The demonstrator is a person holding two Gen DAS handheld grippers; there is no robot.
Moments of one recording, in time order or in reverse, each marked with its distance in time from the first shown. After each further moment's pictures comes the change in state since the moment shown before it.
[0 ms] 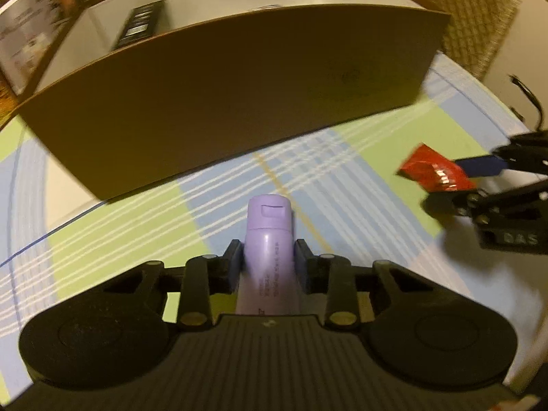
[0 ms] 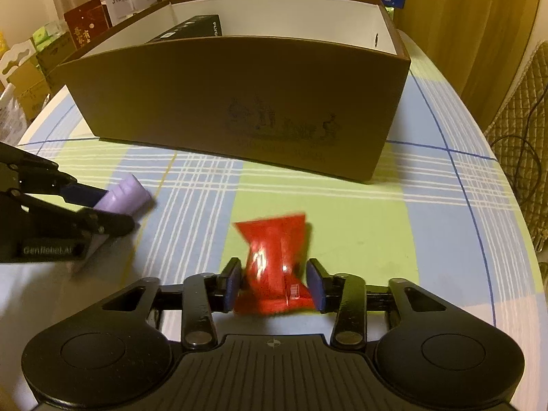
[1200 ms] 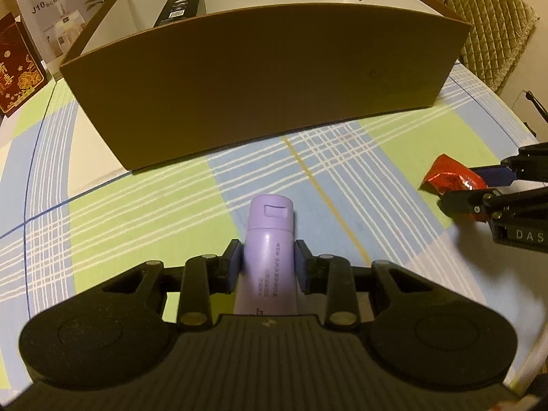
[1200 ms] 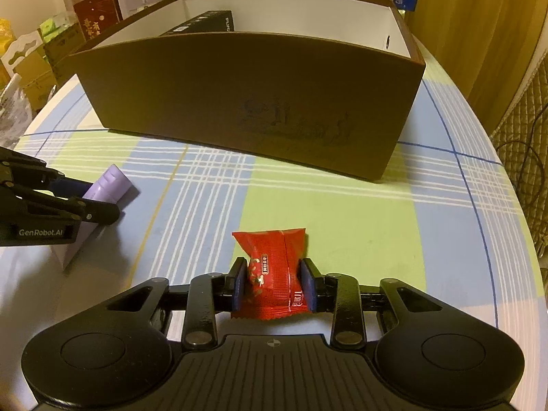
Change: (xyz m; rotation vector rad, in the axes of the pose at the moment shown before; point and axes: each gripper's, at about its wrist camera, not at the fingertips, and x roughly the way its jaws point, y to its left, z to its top) left arm -0.016 0.007 -0.018 -0.069 -0.004 0.023; right arm -0.001 0.014 -0.009 -0.030 0.007 0.007
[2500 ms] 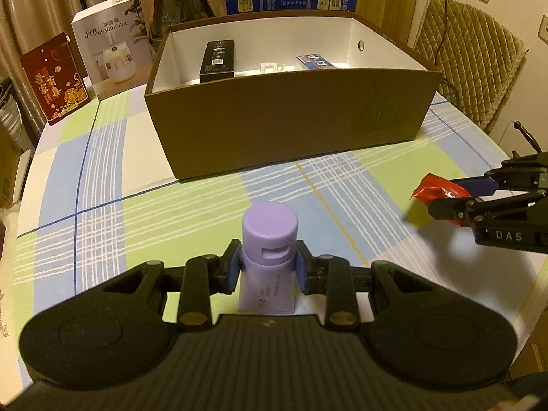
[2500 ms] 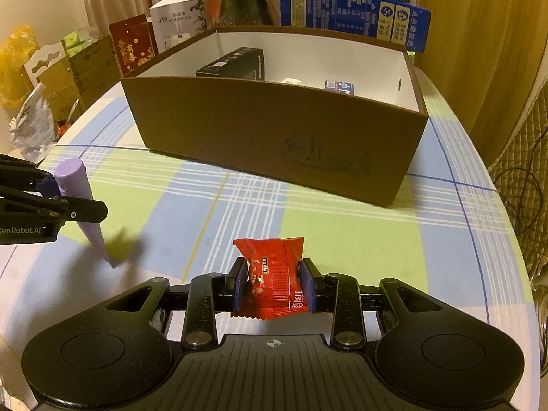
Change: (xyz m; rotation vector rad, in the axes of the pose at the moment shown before) left arm -0.077 0.017 -0.016 -0.043 -0.135 0.029; right arm -0.045 0.028 -0.006 -0.040 -0.101 0.031
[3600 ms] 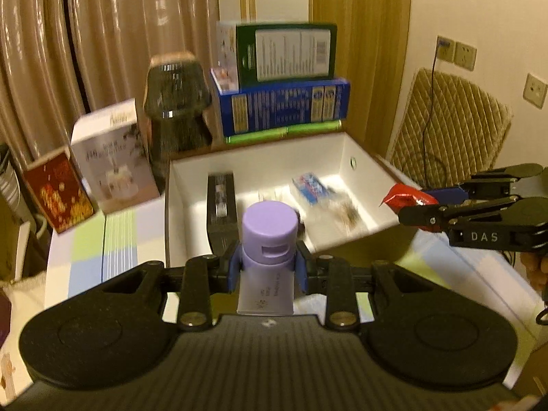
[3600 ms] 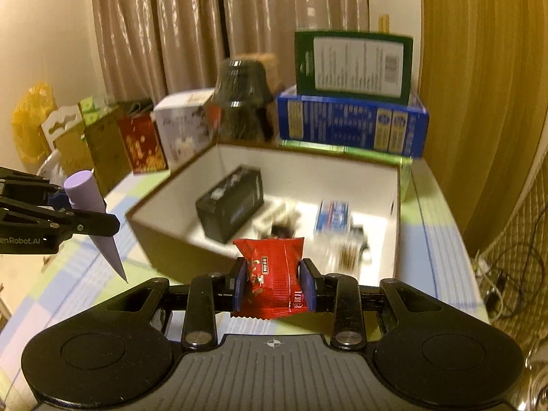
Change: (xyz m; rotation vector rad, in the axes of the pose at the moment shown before) left arm -0.051 0.012 0.125 0.043 -0.234 -0.031; right arm -0.038 -0.034 0.115 -0.009 -0.244 0.067
